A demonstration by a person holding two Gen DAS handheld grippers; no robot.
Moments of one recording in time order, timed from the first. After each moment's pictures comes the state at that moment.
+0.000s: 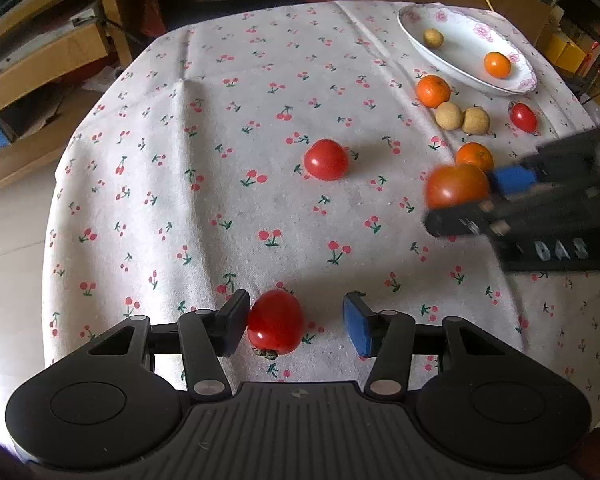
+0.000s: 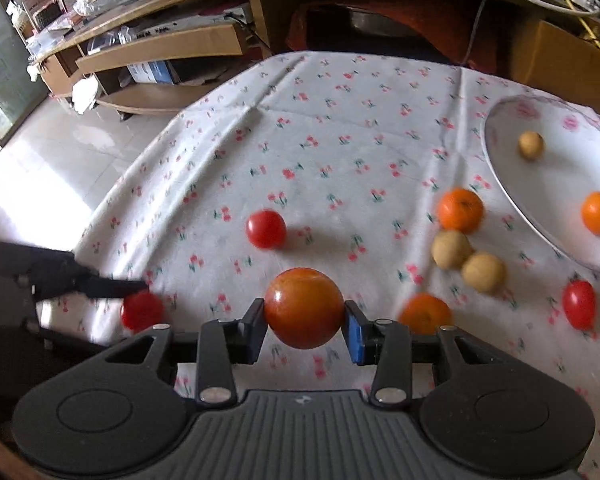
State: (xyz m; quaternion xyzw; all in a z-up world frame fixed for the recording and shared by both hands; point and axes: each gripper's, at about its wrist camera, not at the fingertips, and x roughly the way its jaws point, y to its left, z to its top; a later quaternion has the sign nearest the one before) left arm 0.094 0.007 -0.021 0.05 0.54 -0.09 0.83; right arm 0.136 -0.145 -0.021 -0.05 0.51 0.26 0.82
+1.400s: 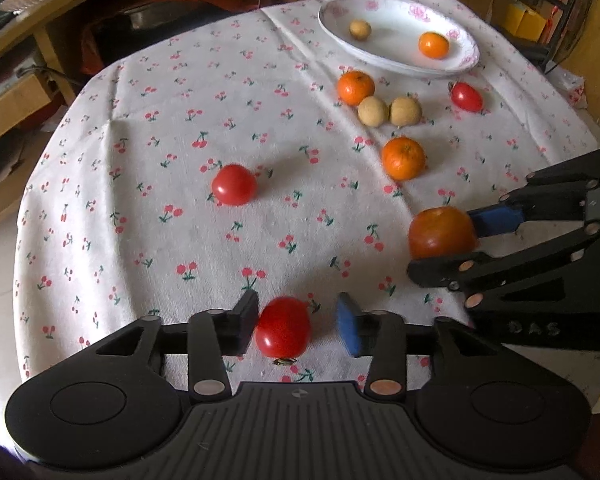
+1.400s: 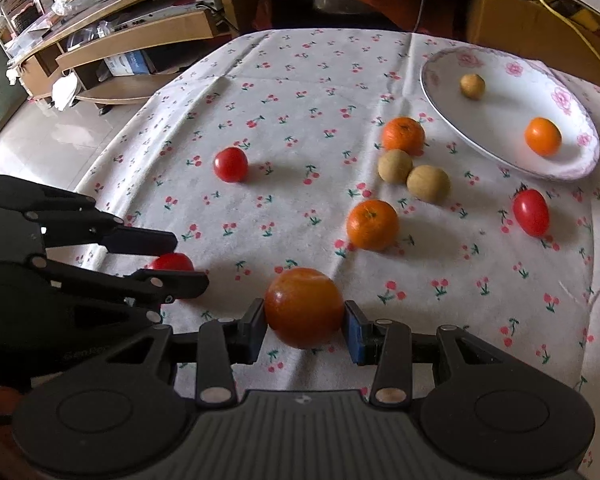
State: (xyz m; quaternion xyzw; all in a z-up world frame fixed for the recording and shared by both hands) left arm 0.093 -0.045 -0.023 0.10 0.53 -0.14 0.83; right arm 0.098 -0.183 -0.028 -0.05 0.52 0.22 0.82
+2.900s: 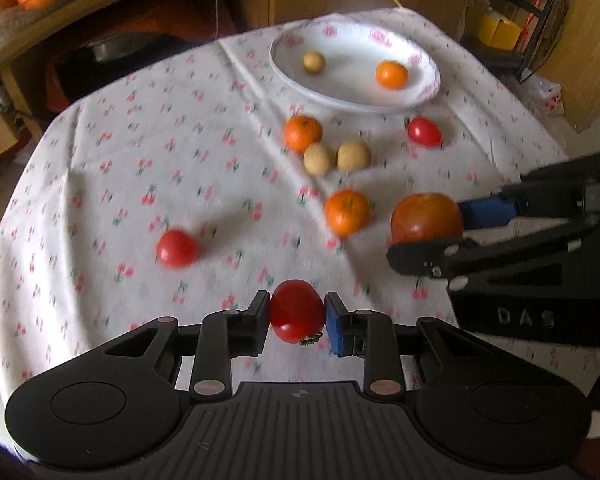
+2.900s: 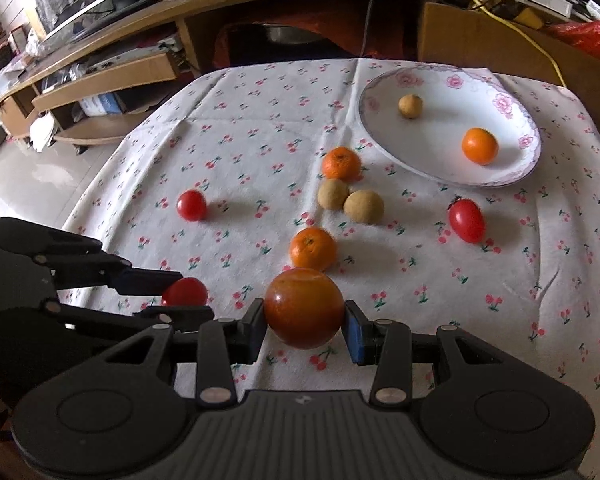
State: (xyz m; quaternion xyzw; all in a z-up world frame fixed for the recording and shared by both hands) left arm 0.112 -0.082 -0.006 0.09 0.51 -0.17 0.84; right arm 0.102 -0.215 -0.004 -0.01 0.49 0.18 0.85
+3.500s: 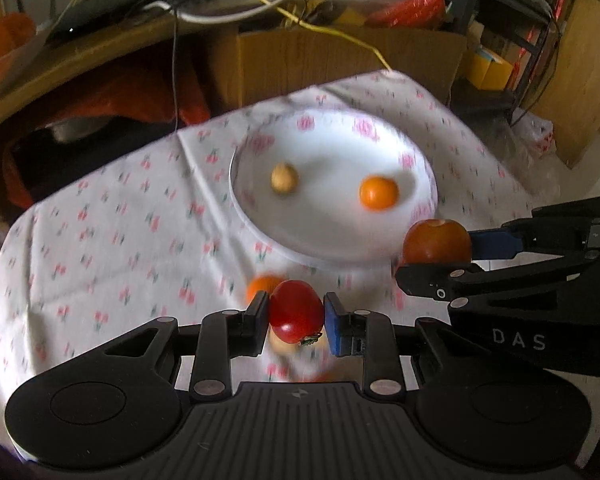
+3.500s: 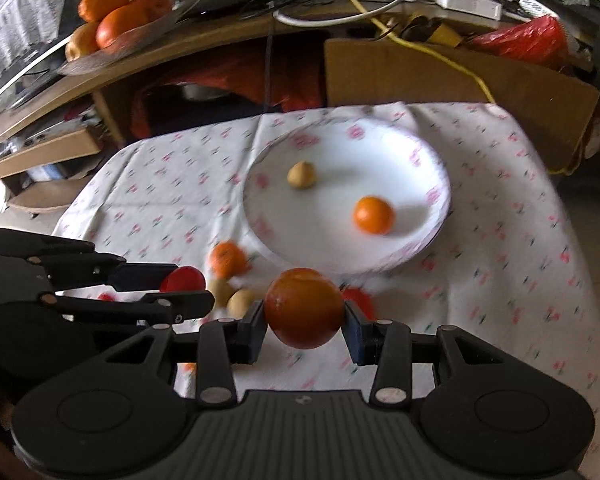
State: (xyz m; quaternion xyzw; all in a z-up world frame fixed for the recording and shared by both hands) left arm 0.202 -0.137 0.016 0.08 0.47 -0.20 0.86; right arm 0.170 -0.273 0.021 0.02 0.47 0.10 0.87
